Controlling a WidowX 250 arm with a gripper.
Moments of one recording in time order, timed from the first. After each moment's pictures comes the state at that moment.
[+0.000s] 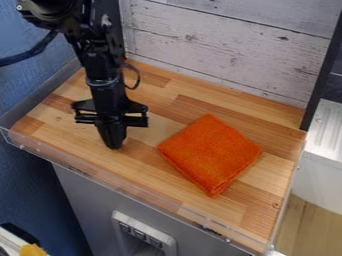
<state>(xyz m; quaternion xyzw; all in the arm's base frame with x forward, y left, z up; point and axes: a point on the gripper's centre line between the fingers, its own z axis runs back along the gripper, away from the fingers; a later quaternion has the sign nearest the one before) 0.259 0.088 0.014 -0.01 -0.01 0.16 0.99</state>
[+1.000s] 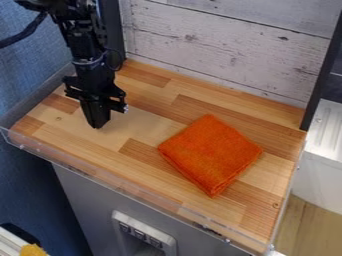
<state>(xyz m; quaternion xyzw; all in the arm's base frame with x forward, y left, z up) 0.280 0.128 0.019 0.00 0.00 0.02 1.00</state>
